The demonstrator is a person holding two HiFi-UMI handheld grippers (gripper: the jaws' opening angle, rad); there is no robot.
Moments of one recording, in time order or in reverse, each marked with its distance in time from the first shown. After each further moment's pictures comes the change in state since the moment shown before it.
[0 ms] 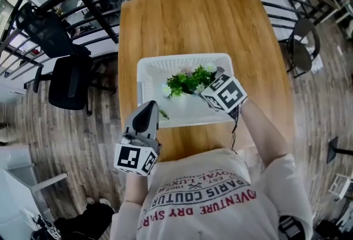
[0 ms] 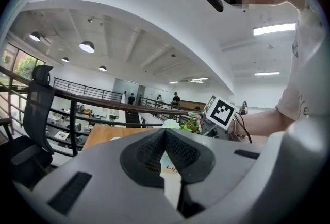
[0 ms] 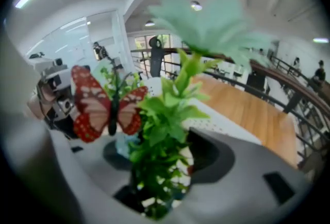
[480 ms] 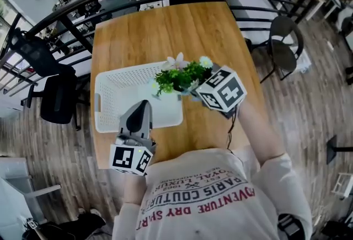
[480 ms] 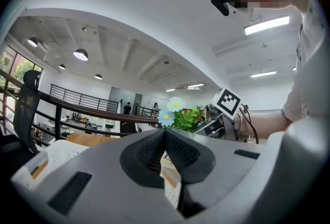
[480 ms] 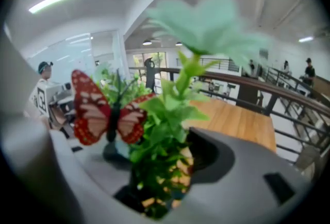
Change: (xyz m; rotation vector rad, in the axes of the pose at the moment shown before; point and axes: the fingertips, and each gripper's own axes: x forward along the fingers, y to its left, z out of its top) left arm 0.088 -0.176 0.023 0.027 -0.094 -0.029; right arm -0.173 -0.105 -0.051 0.038 -0.195 -0.034
